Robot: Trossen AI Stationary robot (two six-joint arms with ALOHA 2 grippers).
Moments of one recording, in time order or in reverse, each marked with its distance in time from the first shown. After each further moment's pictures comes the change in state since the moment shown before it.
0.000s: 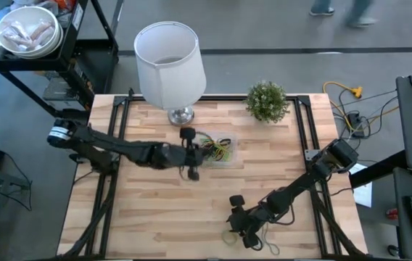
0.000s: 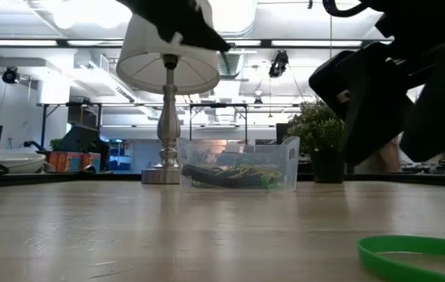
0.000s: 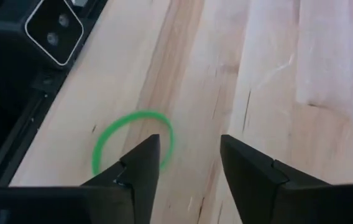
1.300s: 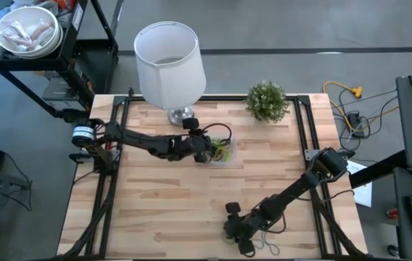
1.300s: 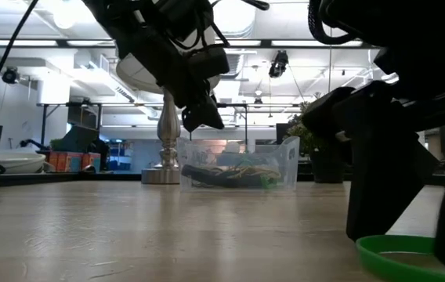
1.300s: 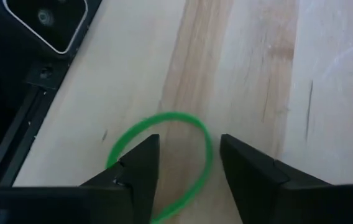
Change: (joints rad) left arm 0.190 0.247 0.003 -0.002 -0.167 -0.034; right arm 0.010 0.154 0.090 0.013 -0.056 0.052
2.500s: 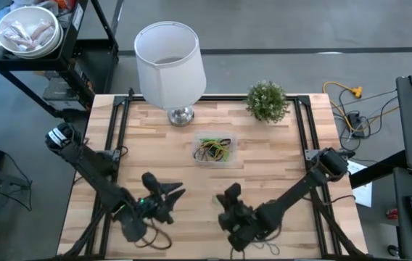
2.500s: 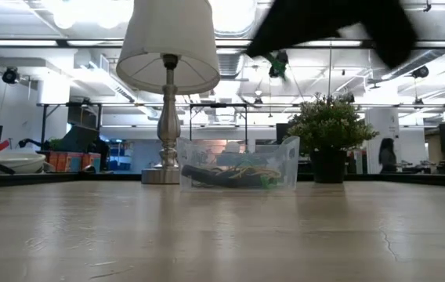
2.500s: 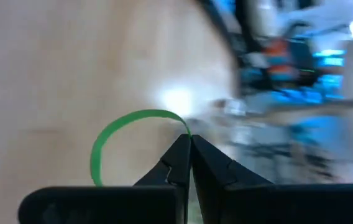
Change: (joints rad) left arm -0.826 -0.227 -0.005 -0.084 -0.630 -0.076; right arm 0.005 -0.009 0.383 -0.662 0.908 -0.413
